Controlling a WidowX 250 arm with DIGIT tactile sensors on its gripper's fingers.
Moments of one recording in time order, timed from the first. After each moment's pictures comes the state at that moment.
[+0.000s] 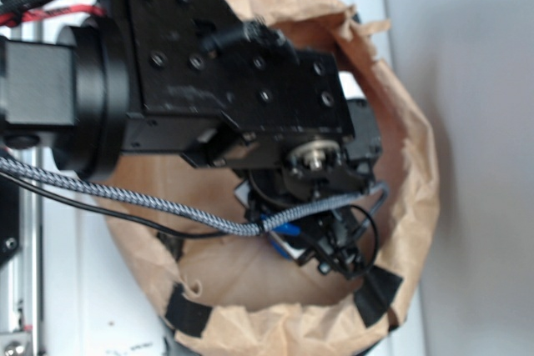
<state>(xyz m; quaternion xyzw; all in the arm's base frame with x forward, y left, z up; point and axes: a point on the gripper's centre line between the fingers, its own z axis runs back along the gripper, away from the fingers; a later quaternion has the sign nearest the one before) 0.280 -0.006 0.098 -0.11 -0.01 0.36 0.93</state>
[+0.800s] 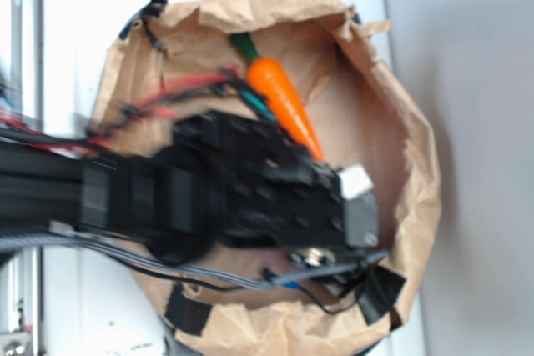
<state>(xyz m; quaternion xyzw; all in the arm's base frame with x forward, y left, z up) 0.313 -0.026 0.025 -0.05 -0.06 0.37 0.93</state>
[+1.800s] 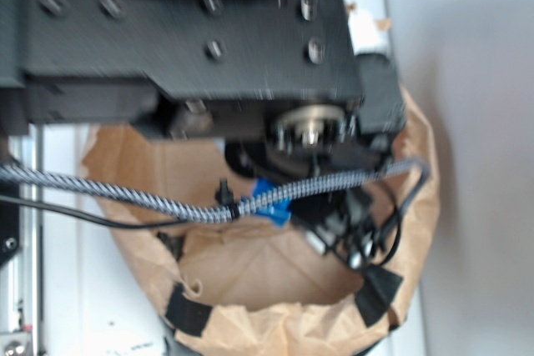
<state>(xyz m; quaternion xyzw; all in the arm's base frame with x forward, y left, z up) 0.276 0.019 0.163 -0.04 -0.05 0.38 0.92</state>
